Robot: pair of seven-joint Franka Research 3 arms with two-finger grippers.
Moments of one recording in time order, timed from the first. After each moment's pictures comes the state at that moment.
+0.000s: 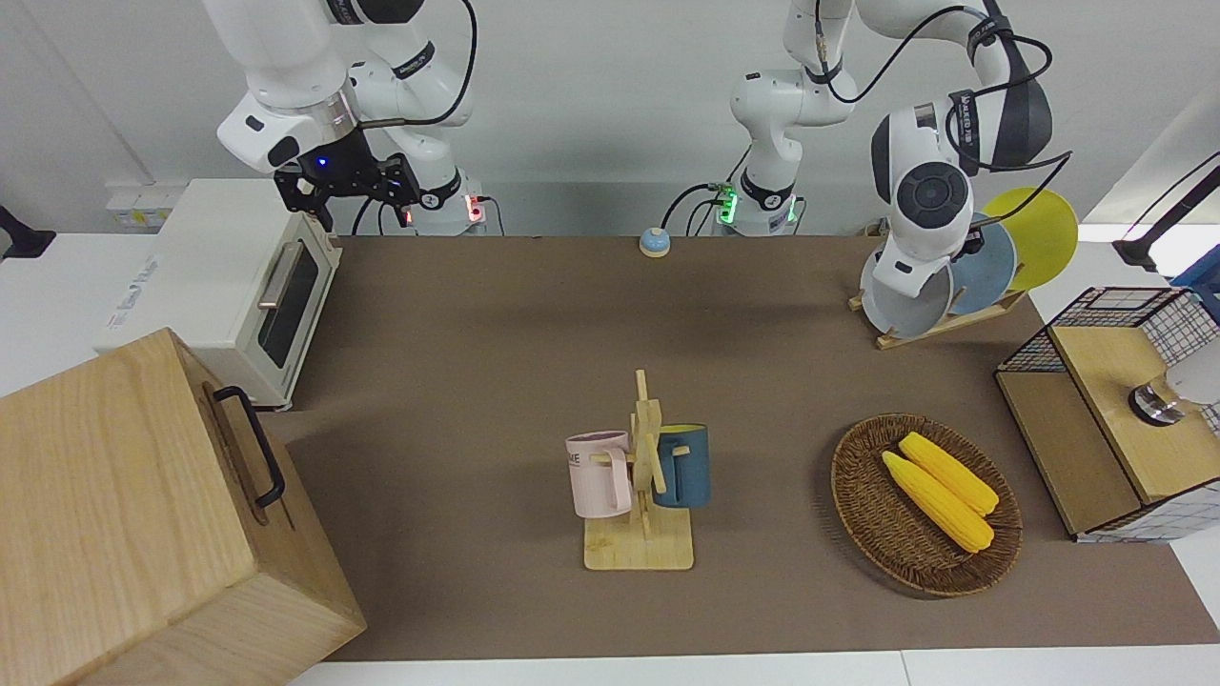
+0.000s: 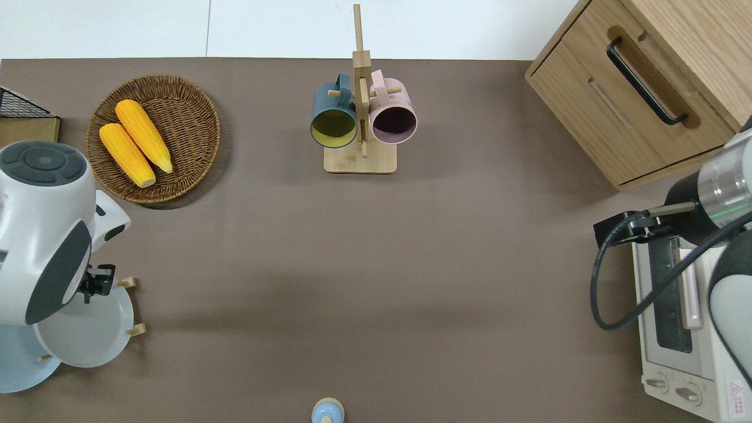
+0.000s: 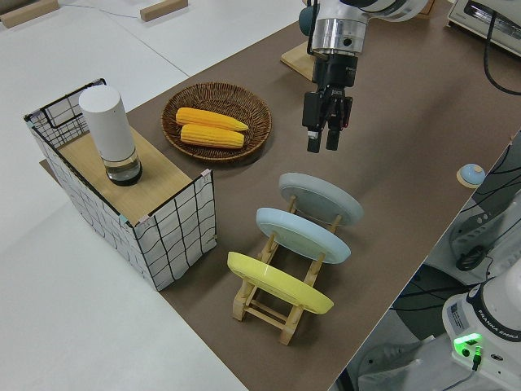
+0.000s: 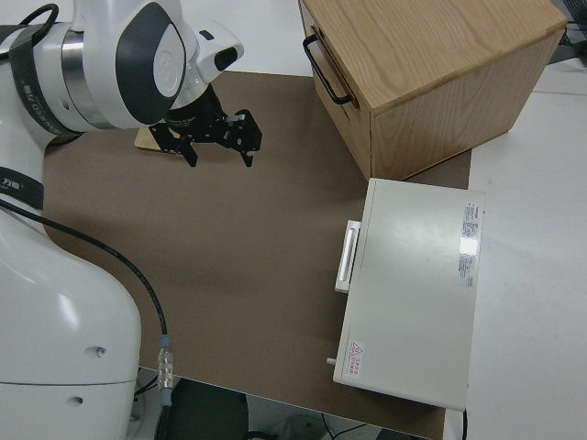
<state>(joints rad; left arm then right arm) -0.02 0.04 -0.05 -1.89 0.47 1.47 -0.13 -0.26 0.02 0.38 -1.48 -0.03 1.38 0.04</state>
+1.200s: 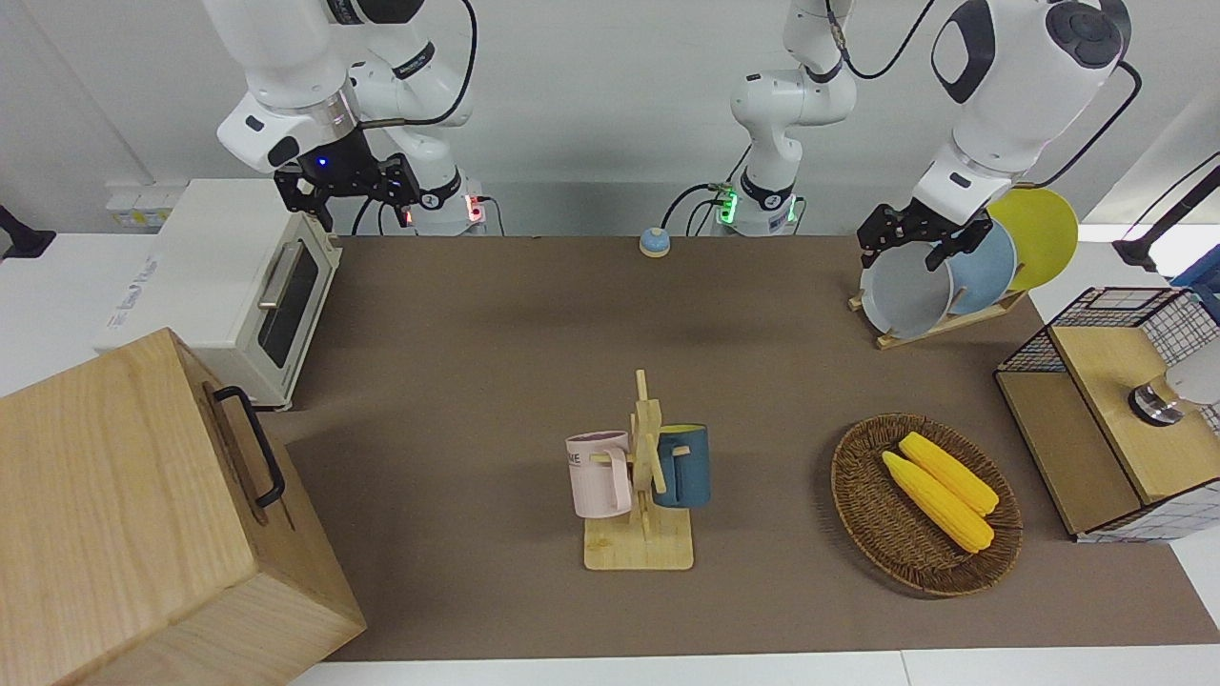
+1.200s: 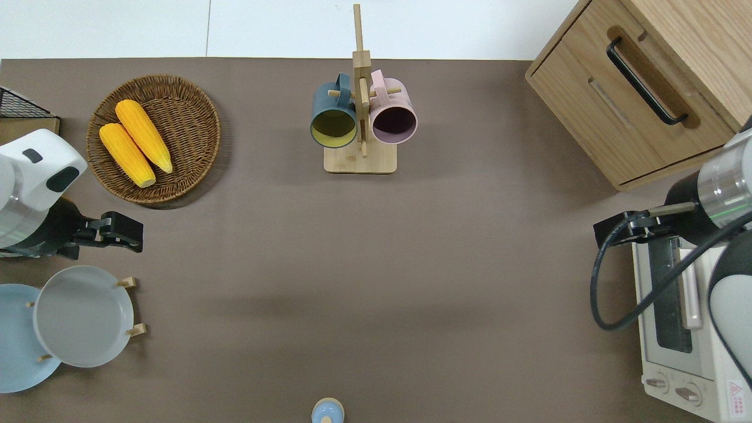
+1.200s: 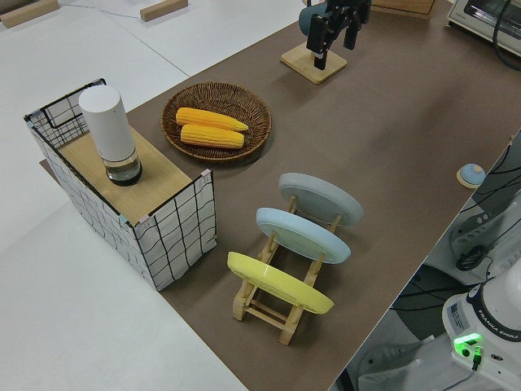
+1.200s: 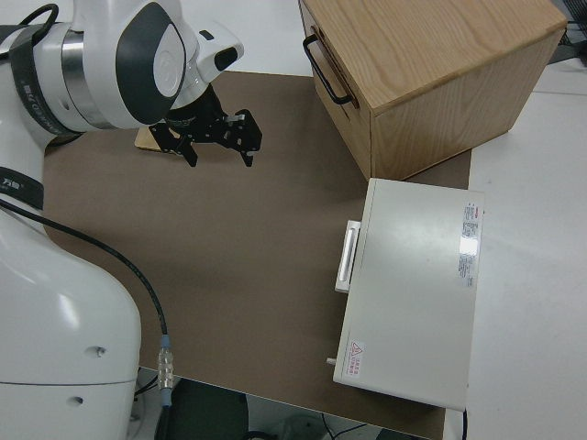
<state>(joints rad) 0.03 0.03 -0.05 -1.61 -0.03 1.56 0.06 -0.26 0.02 0.38 -1.48 -0.03 1.38 0.04</state>
